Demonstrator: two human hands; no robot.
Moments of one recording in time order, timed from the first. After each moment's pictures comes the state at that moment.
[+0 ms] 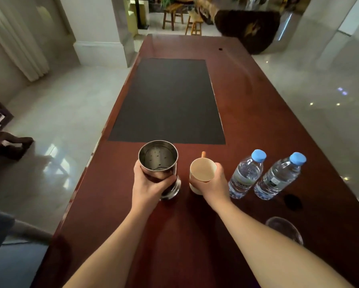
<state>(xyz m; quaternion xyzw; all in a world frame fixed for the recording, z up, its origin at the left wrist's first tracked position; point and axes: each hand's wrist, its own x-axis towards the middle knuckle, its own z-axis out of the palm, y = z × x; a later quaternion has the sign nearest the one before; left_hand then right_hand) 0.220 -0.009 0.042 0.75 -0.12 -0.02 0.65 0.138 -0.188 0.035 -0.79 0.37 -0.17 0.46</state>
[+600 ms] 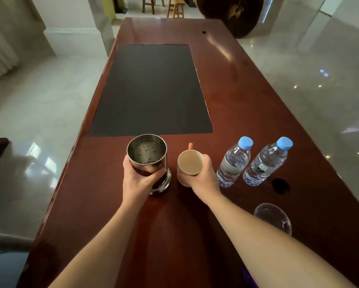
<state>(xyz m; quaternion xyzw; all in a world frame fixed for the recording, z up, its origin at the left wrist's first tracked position) 0.227 -0.027 0.028 0.78 -0.09 -0.06 0.62 0.132 -0.198 0.025 -0.79 0.35 -0.15 0.48</state>
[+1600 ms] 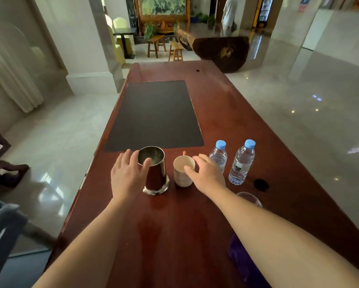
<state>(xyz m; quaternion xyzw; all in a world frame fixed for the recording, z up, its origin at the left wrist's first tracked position) 0.180 0.011 0.132 0.94 -0.19 0.09 0.25 0.064 -0.185 0.125 -0.92 0.27 -0.15 0.26</state>
